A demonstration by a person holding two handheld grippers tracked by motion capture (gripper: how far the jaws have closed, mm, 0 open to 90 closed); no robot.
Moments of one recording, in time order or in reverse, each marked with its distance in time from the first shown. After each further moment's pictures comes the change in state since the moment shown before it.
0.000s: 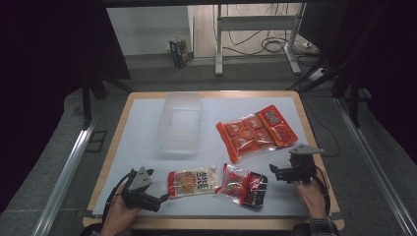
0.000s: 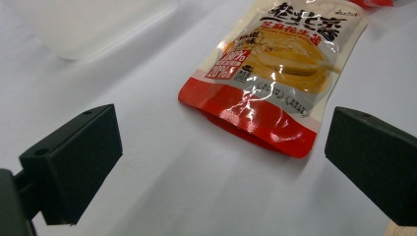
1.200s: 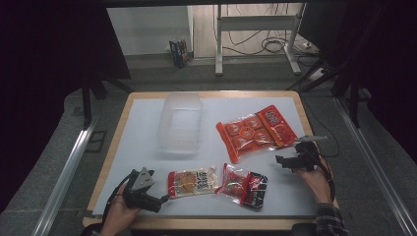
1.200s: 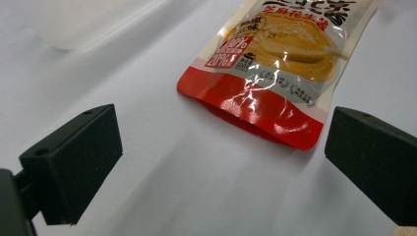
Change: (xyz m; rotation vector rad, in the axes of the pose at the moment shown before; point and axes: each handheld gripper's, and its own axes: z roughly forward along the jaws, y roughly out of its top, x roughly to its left) left arm 0.000 -0.001 0.004 0.042 0.004 0.017; right arm -0.047 0.006 0.031 0.093 0.001 0.098
